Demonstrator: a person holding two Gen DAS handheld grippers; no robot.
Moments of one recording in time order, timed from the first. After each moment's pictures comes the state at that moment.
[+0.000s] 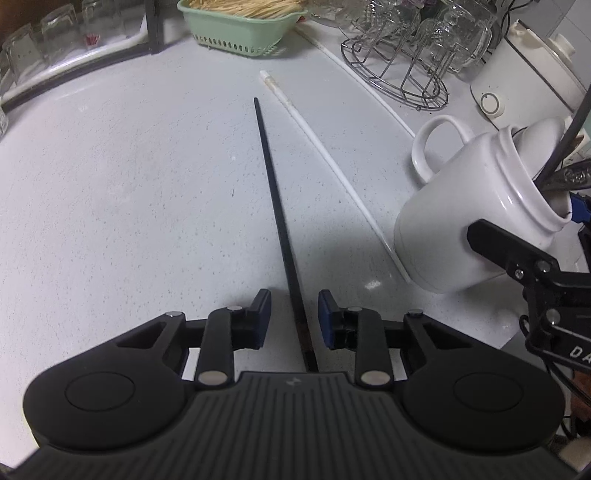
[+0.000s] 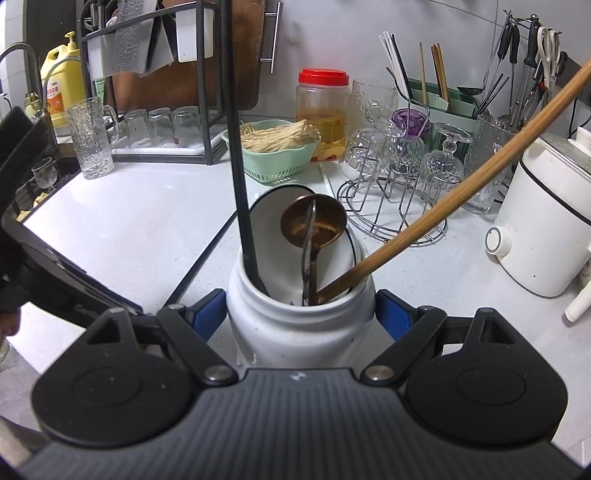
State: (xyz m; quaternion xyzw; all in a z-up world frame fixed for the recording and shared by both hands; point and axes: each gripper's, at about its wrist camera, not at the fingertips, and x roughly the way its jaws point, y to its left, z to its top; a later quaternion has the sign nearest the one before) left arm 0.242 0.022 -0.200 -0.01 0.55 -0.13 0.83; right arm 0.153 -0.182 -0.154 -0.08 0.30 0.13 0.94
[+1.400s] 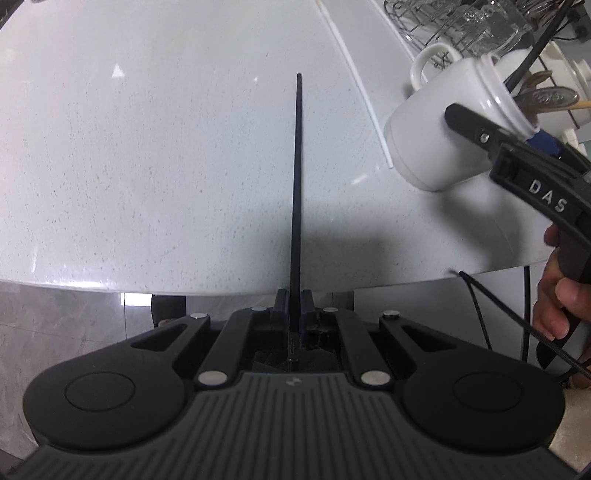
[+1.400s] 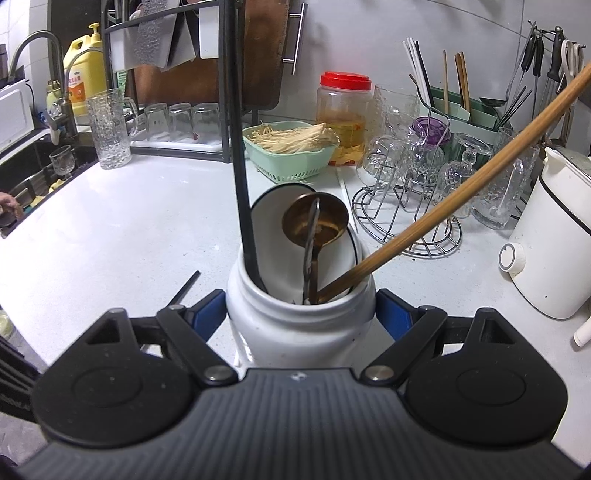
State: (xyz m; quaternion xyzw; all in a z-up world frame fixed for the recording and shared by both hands) left arm 0.147 0.030 -0.206 -0.14 0.63 -0.07 0.76; right arm 0.157 -0.187 -0.154 -0.10 0.29 0.17 0.94
